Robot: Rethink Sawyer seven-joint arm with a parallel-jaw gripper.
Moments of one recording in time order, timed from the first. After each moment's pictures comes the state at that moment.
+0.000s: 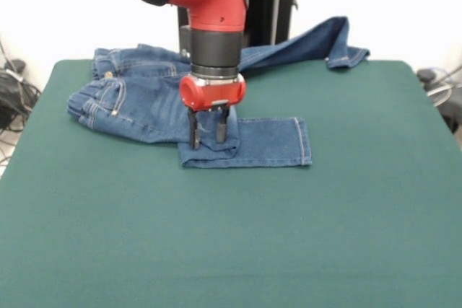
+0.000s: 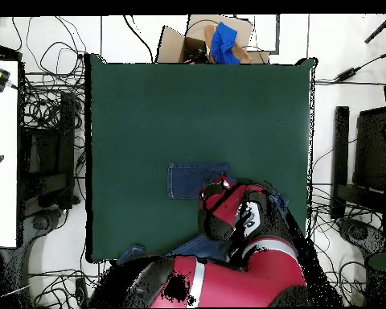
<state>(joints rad) -0.26 -0.44 -0.04 1.69 -1.12 -0.11 1.93</state>
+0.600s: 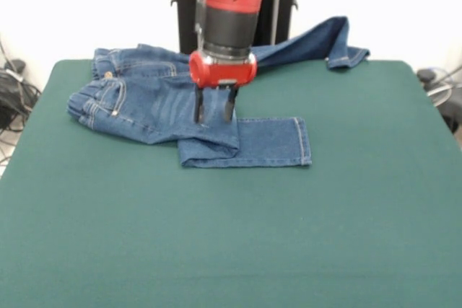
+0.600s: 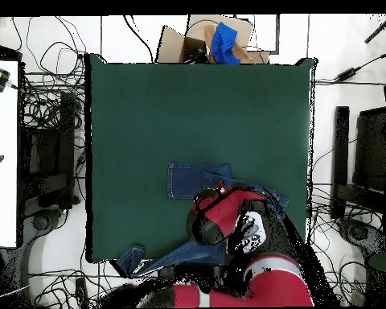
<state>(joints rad) -0.28 -0.56 0.03 1.81 -0.97 0.08 1.93</state>
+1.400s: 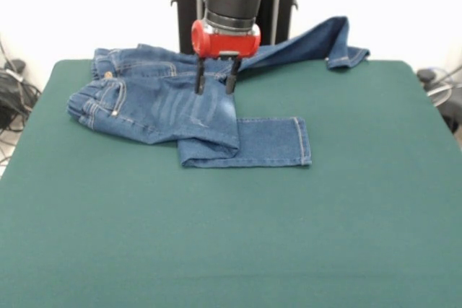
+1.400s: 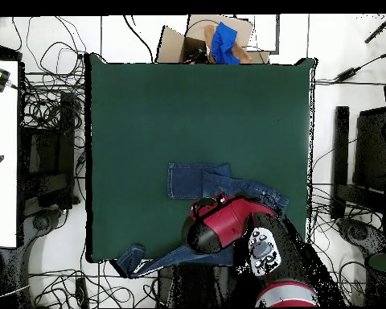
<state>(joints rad) -0.34 -0.68 0.09 1.92 -0.92 0.19 1.93</state>
